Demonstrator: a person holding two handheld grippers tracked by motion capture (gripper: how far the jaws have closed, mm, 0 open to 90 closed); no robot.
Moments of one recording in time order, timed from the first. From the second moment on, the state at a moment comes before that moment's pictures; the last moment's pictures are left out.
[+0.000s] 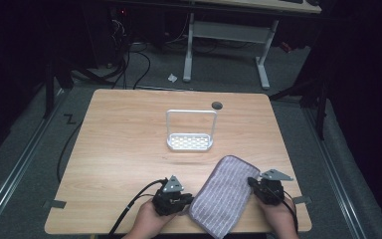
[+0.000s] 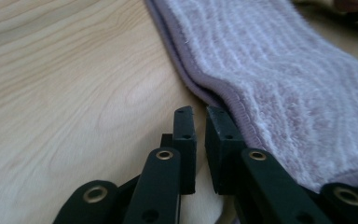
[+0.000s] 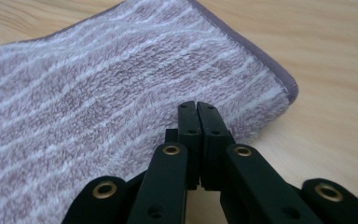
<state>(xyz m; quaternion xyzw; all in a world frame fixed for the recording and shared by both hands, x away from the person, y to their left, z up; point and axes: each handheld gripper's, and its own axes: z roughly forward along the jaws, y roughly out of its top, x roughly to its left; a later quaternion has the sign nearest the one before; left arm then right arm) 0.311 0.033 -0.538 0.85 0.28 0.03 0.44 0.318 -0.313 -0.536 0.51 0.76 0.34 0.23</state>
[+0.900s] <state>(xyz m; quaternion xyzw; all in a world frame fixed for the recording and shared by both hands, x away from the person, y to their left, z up) 0.317 0.023 -0.543 0.85 0.27 0.03 0.45 0.330 -0.266 -0.535 0.46 0.78 0.38 0.20</state>
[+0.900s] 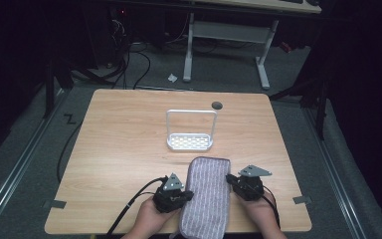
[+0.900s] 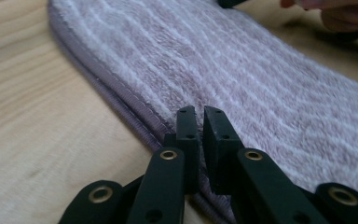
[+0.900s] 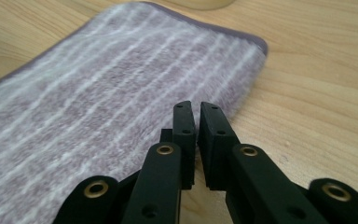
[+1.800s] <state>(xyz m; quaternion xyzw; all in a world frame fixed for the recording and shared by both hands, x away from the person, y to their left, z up) 0.334 0.053 -0.530 0.80 0.34 0.07 0.48 0.309 -0.246 -0.540 0.41 0.81 0.38 0.17</state>
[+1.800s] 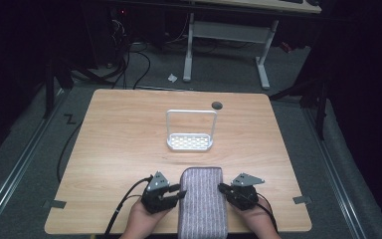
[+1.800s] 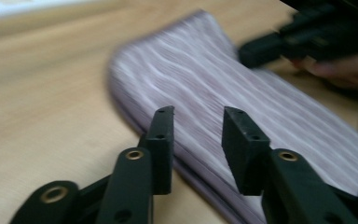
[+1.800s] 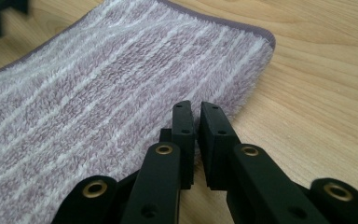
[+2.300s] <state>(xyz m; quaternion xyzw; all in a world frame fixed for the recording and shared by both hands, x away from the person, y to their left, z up) 0.376 0.014 -0.541 0.81 0.39 0.13 0.43 0.309 -0.243 -0.541 0.41 0.81 0.38 0.18</state>
